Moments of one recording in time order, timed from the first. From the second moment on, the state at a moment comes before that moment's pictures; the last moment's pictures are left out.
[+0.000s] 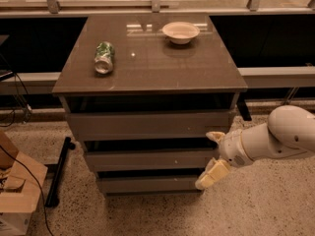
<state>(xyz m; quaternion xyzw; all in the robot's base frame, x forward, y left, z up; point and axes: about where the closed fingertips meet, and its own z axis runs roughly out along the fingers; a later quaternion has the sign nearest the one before) 0.483 -0.147 0.674 -0.51 0.77 0.23 0.29</state>
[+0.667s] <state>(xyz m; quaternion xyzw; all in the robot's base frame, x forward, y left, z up) 0.496 -0.133 0.624 -0.49 0.79 0.21 0.30</state>
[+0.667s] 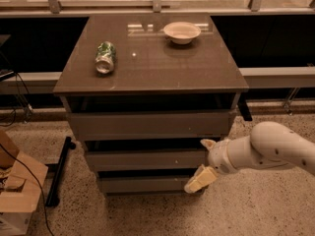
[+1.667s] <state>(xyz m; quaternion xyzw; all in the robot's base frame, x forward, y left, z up) 0.540 -0.126 0.519 -0.46 0.79 0.24 0.31</state>
